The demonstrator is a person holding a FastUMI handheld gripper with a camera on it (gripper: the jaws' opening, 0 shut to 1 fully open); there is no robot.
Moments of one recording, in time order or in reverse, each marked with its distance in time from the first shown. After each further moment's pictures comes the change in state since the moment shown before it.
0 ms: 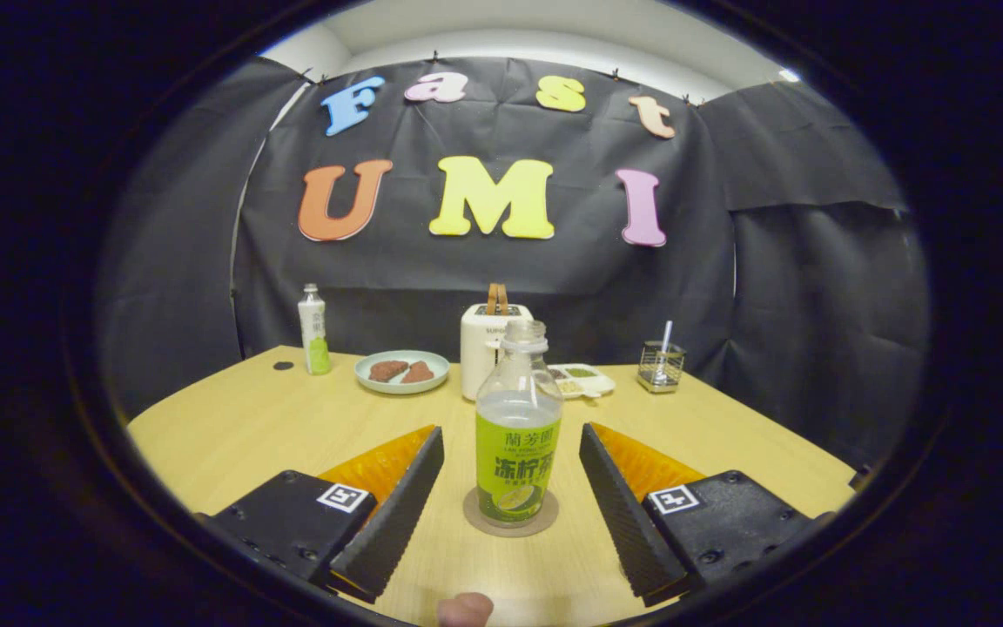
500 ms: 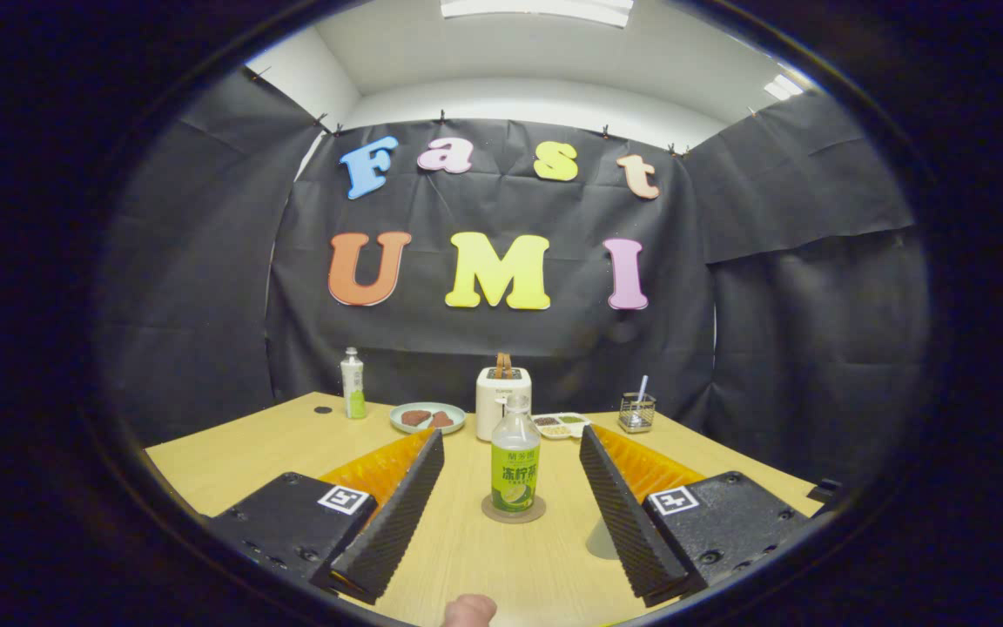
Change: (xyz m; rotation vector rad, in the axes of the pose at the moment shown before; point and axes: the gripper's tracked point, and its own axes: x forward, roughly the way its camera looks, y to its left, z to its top) arm -0.142 -0.001 0.033 0.014 -0.168 0.036
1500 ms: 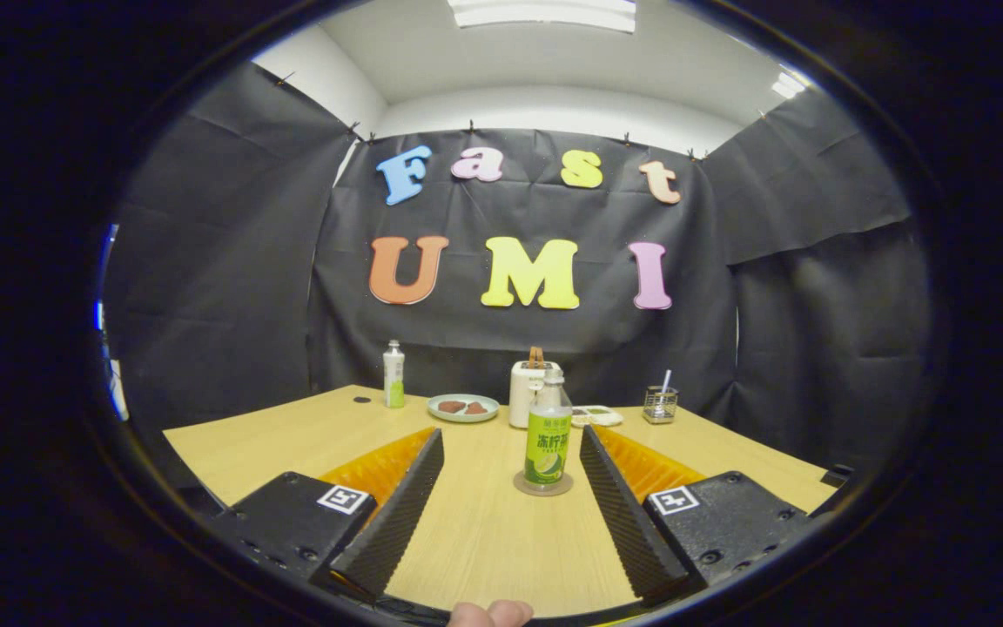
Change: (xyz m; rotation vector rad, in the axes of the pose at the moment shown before) arm -0.037 0.025 -0.046 -0.028 -0.009 0.101
